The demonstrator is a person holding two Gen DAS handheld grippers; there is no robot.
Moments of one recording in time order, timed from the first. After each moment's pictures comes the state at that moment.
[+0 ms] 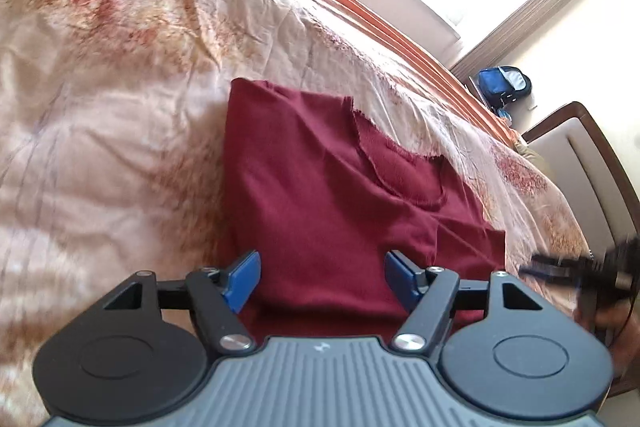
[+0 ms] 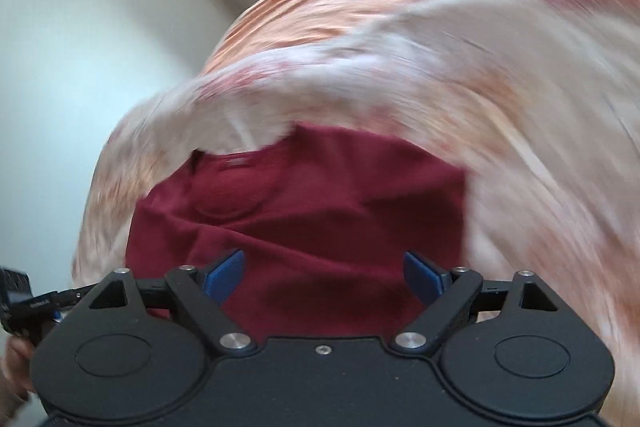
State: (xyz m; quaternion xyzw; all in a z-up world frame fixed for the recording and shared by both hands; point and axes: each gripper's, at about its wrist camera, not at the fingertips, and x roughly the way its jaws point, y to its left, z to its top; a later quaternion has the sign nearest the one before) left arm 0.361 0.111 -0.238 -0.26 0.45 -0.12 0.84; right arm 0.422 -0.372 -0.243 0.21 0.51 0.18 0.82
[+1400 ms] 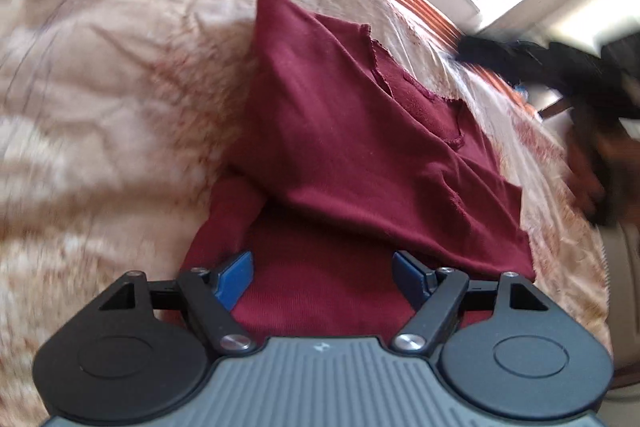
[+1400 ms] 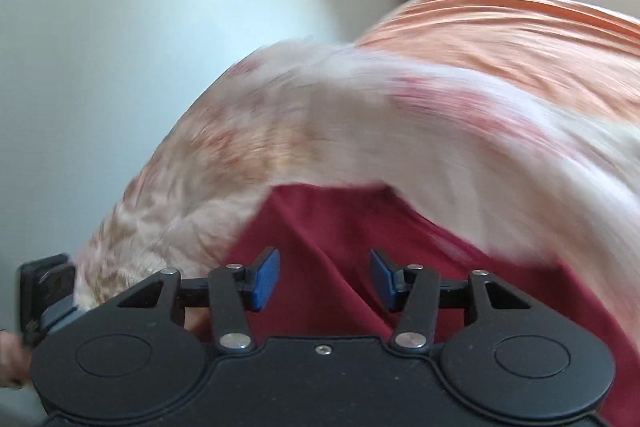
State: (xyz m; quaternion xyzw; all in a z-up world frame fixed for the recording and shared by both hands) left arm 0.326 0.093 -0.275 -0.28 0.50 -0.11 0.81; right arm 0.515 -0.127 -0.207 0.01 0.46 0.43 0.78
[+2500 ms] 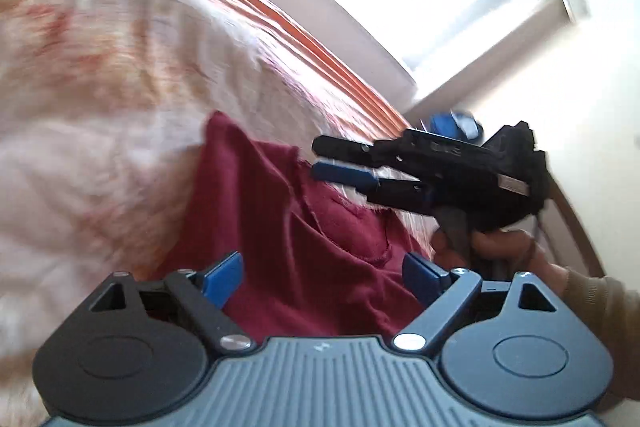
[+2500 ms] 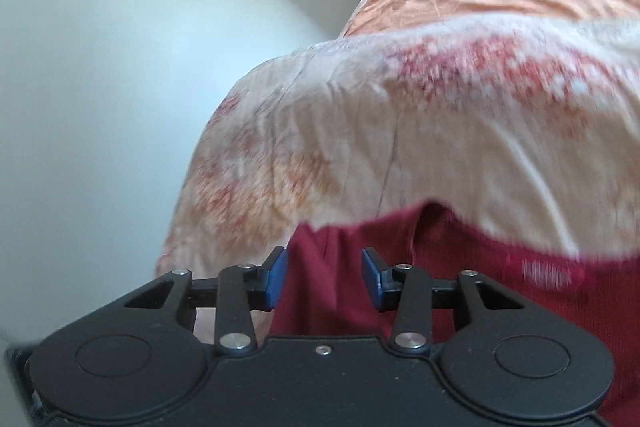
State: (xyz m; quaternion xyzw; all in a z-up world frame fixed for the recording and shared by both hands) left arm 0.381 0.110 -0.240 -0.31 0.38 -0.18 0.85; right arm 0.554 -0.116 -0.265 0.21 0.51 0.39 0.74
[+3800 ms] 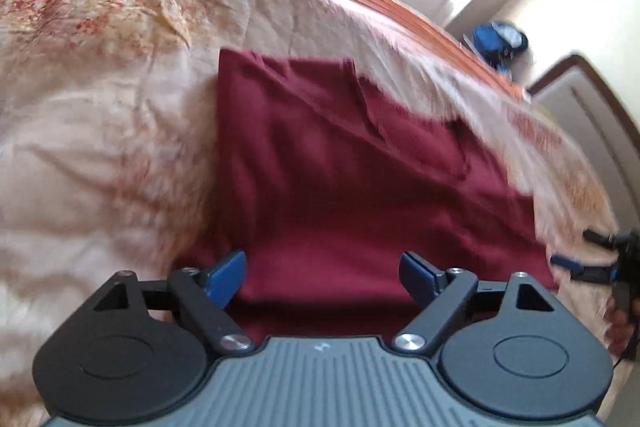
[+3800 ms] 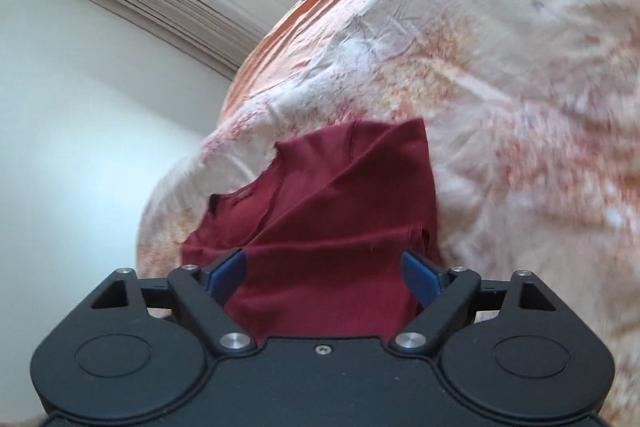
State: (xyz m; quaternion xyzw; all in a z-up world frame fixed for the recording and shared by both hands) left arm 0.390 0.093 -0.276 -0.18 0.49 -0.14 0.84; right arm 0.383 -0.411 -0.277 0.36 0.46 0.18 0.79
